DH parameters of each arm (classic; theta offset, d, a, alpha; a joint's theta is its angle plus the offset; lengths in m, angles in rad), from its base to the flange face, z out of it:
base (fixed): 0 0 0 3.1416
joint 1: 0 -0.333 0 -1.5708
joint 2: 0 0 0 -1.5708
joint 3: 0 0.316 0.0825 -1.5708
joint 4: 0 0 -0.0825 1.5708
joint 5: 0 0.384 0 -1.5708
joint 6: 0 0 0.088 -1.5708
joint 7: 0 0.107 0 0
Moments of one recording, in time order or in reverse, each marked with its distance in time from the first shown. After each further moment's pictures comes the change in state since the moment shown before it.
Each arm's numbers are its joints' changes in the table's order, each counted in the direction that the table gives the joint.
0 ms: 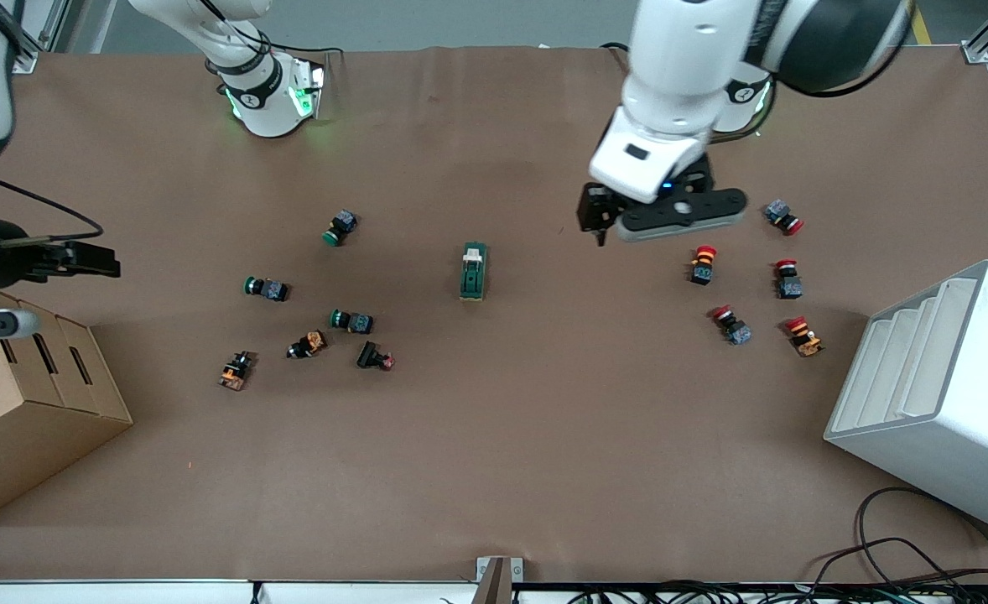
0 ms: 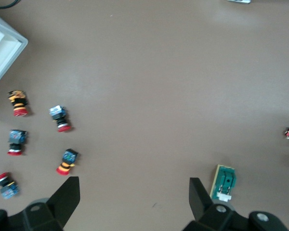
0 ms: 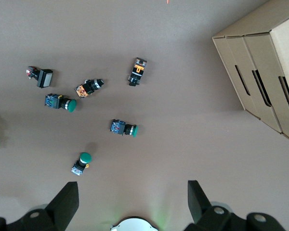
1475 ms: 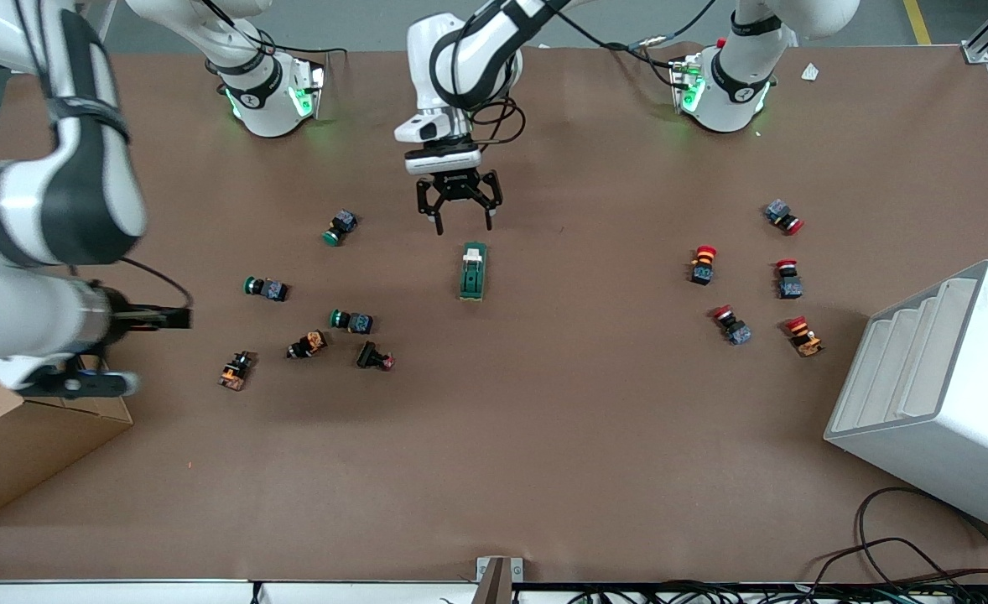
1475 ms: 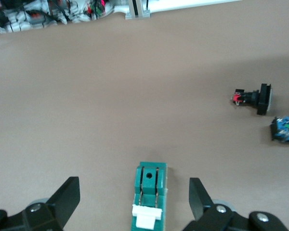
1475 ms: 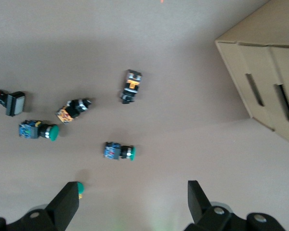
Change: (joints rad) left arm 0.567 -0.315 -0.007 0.291 0.789 -0.501 -0.899; right arm -0.069 -0.118 -0.023 0.060 -0.079 -0.139 0.100
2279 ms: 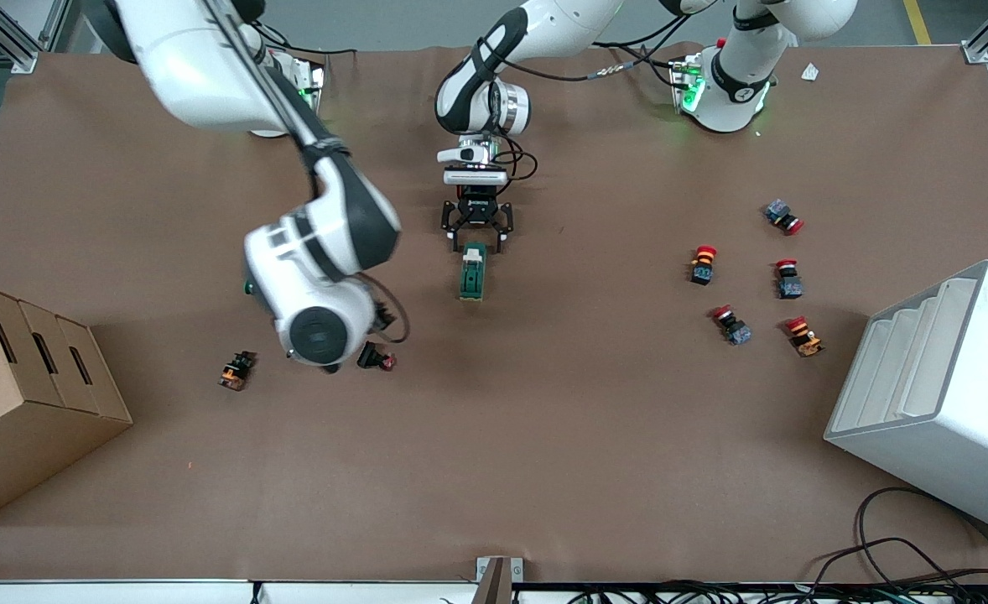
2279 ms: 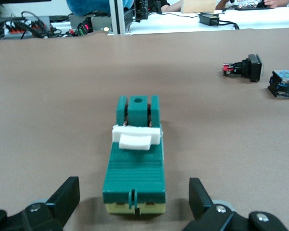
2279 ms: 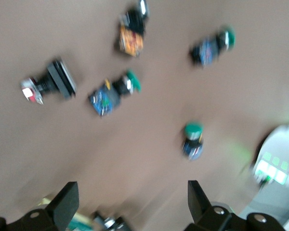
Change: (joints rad) left arm 0.112 -0.281 0.001 0.175 0.805 0.091 -0.862; right arm -0.354 -0.204 0.003 0.004 0.144 0.002 1.018
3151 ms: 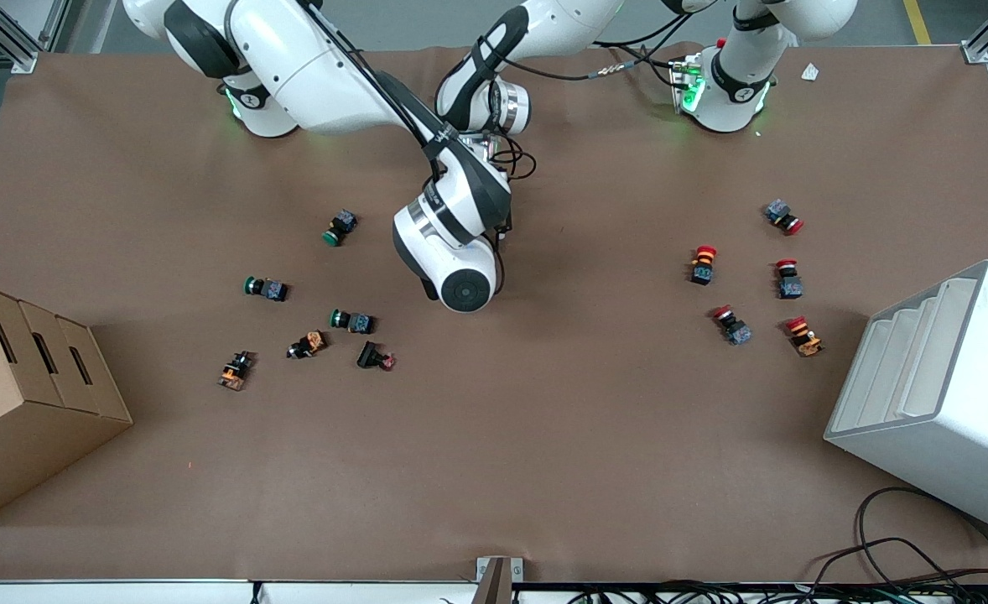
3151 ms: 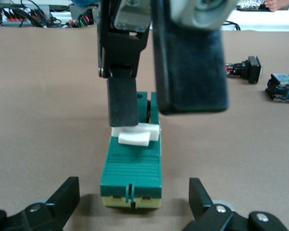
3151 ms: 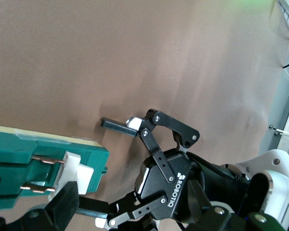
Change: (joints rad) left arm 0.000 0.004 0.000 0.011 0.001 -0.016 -0.077; right arm -0.303 -0.158 0.025 0.125 0.333 -0.186 0.813
